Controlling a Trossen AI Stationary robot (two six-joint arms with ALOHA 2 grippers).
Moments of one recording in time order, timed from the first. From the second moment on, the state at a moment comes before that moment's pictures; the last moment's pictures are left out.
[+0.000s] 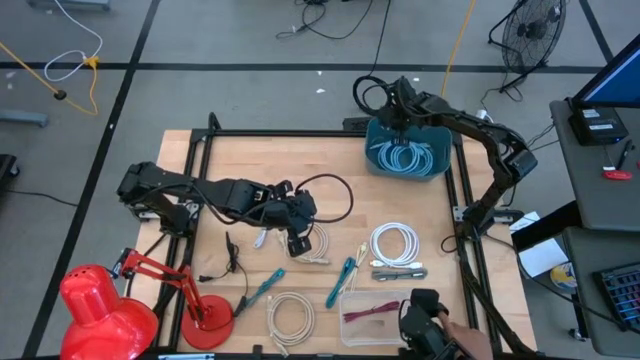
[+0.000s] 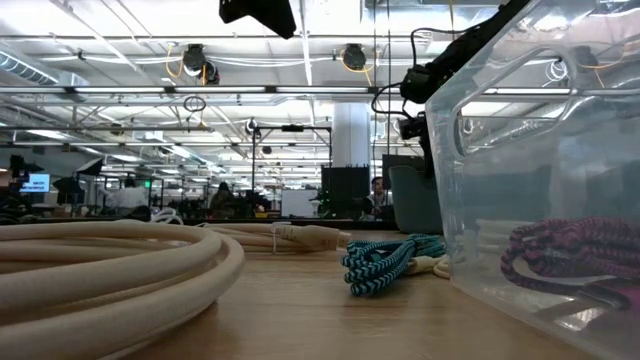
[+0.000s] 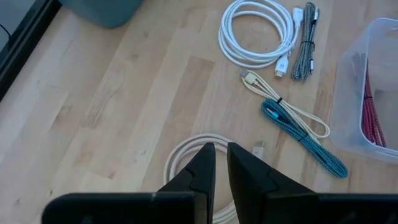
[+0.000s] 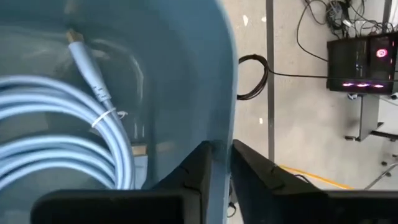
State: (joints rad) left arm -0.20 1.64 1.60 -0.93 -0.29 -0.42; right arm -0.89 1.68 1.28 -0.59 0.24 -0.88
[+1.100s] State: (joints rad) left arm -0.20 1.64 1.60 -0.93 -0.28 -0.40; right arm -0.92 1.62 1.28 -0.43 0.39 -0.81
